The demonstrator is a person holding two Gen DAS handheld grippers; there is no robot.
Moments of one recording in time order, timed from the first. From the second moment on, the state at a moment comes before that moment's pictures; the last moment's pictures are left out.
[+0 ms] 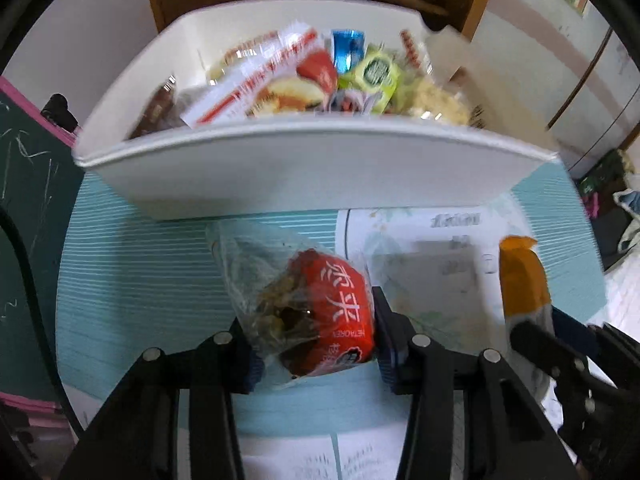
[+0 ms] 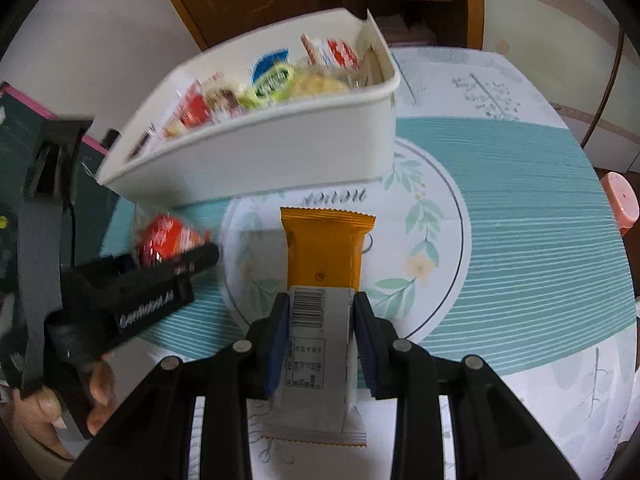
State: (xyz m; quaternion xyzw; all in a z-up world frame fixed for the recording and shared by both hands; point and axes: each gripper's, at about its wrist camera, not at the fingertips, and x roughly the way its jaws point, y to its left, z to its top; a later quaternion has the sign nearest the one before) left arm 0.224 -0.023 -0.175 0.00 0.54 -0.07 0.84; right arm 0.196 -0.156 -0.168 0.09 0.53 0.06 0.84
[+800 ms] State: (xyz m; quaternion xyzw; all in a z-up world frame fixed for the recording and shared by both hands) left arm 0.244 0.001 0.071 0.08 0.37 -0.07 0.92; right arm 0.250 -0.116 0.061 0.01 0.35 0.11 0.93
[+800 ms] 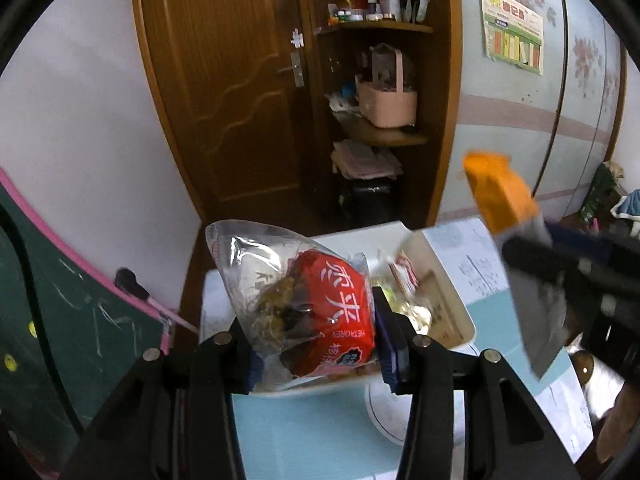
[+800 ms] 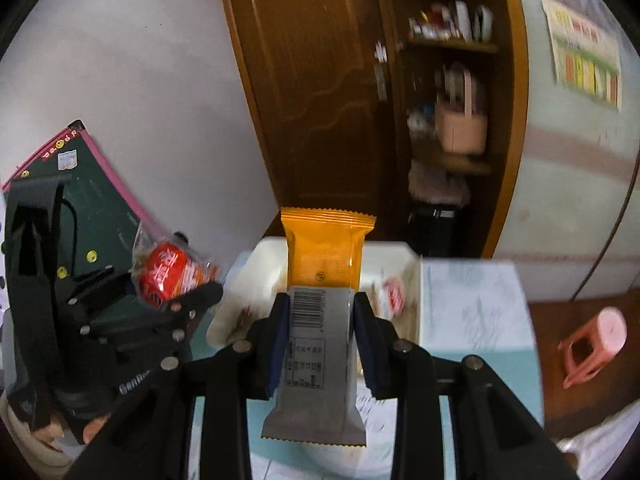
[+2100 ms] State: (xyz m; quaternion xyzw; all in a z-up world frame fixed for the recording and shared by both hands) left arm 0.338 -0.004 0.015 0.07 0.43 -0.03 0.90; right arm 0.363 -0.125 0.006 0.03 0.45 0.08 0.89
